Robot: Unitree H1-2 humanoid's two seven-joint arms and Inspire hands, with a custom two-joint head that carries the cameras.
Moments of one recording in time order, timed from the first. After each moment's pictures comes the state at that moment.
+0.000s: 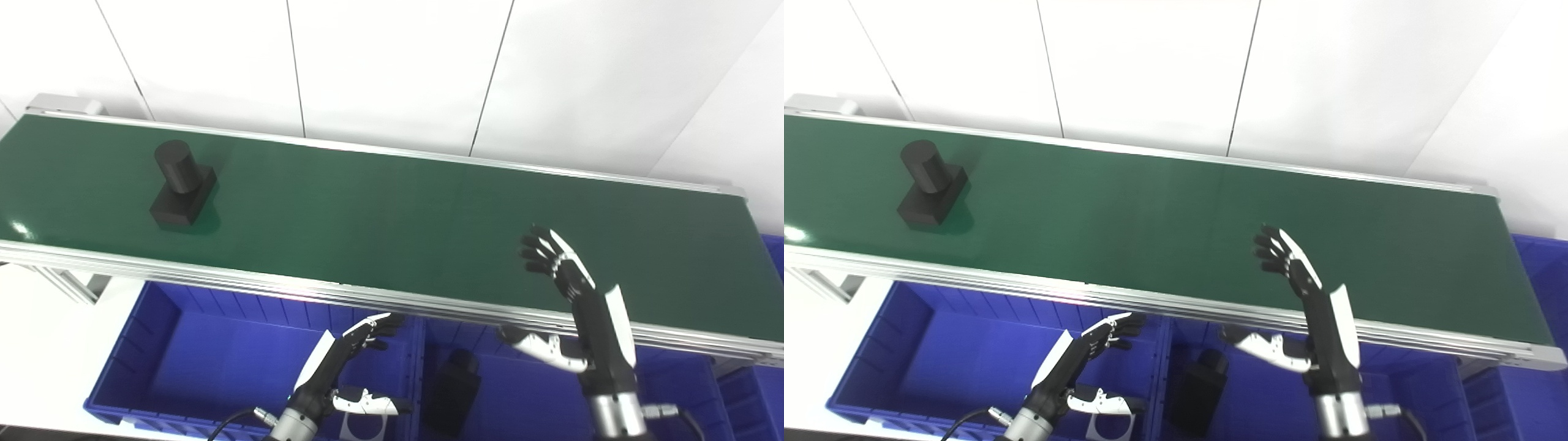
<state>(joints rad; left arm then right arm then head) 0.16 0.16 -0.53 0.26 0.15 -0.43 0.23 0.13 -0.13 0.13 -0.24 -0.22 -0.27 0.06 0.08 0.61</state>
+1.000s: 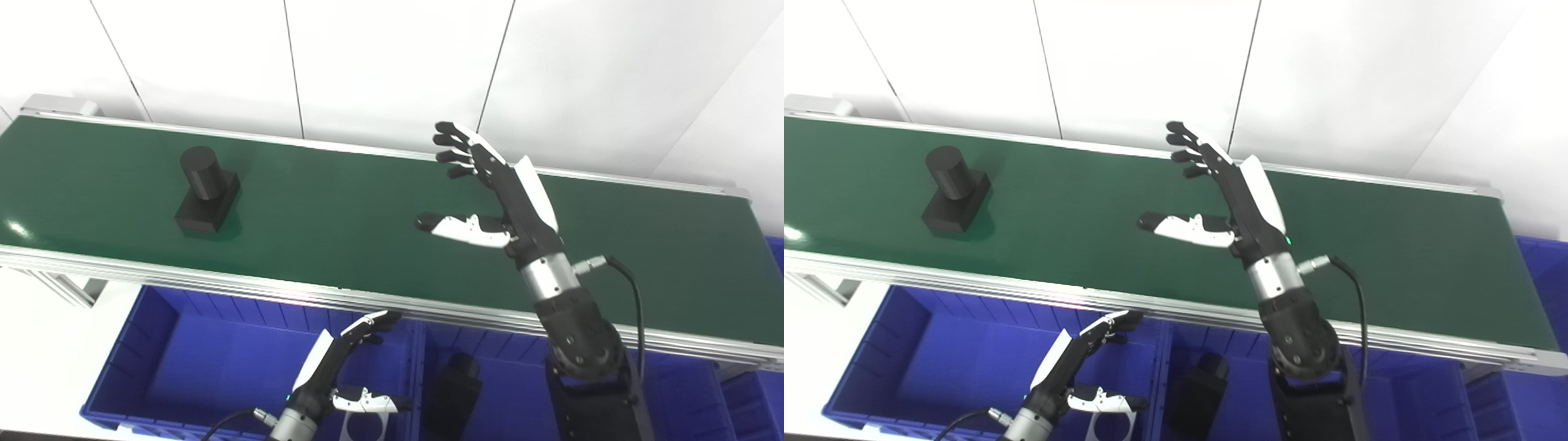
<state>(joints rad) 0.13 0.21 -0.64 0.29 0.13 -0.43 0.39 -0.28 -0.05 0.26 -0.18 -0.35 0.07 0.18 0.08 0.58</state>
